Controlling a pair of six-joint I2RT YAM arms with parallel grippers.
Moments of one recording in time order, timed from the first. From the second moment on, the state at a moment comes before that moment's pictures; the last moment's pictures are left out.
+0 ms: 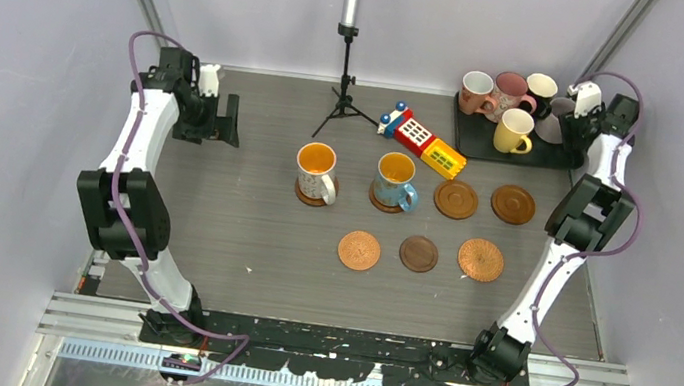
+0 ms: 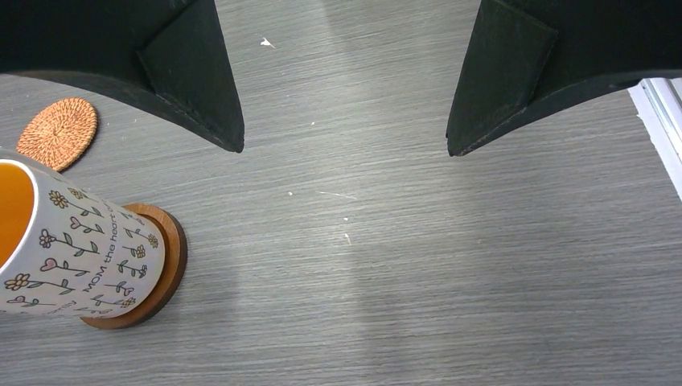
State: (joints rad) left arm 0.13 1.70 1.57 -0.94 0.26 0.08; right arm -0.45 2.54 2.30 -0.42 -0.28 -0.75
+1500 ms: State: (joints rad) left arm 0.13 1.74 1.62 -0.96 0.24 0.08; right arm -0.42 2.54 2.29 -0.44 -0.28 -0.44
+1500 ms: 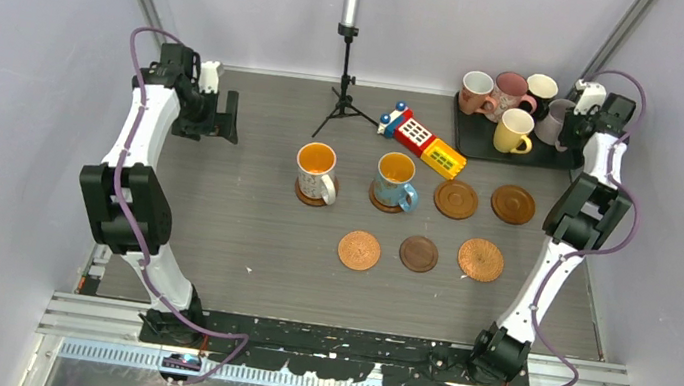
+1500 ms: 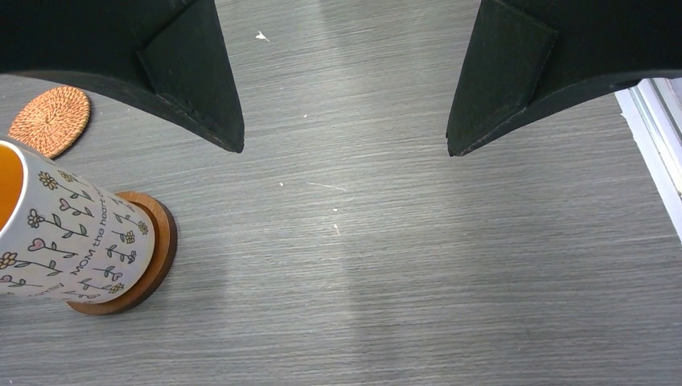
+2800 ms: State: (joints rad) left arm 0.13 1.74 1.62 -0.95 0.27 0.08; right arm -0.44 2.24 1.82 -0.19 -0.27 -0.20
